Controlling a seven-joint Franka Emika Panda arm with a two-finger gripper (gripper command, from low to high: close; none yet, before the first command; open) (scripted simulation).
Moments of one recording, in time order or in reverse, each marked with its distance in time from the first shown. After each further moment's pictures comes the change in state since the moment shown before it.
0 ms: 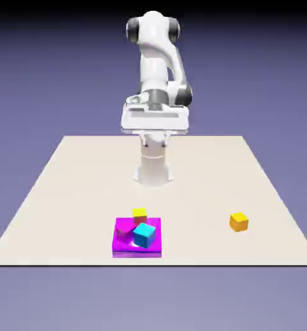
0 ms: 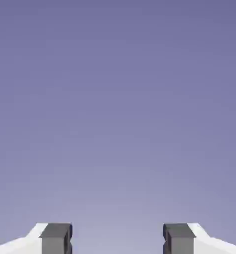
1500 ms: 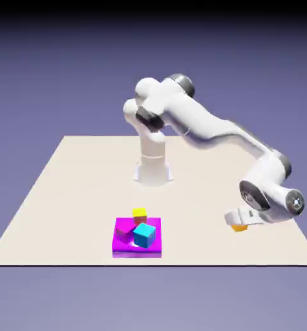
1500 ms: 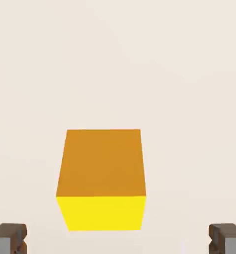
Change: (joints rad) arm -0.086 1.611 0.857 1.218 -0.355 -1.534 0.666
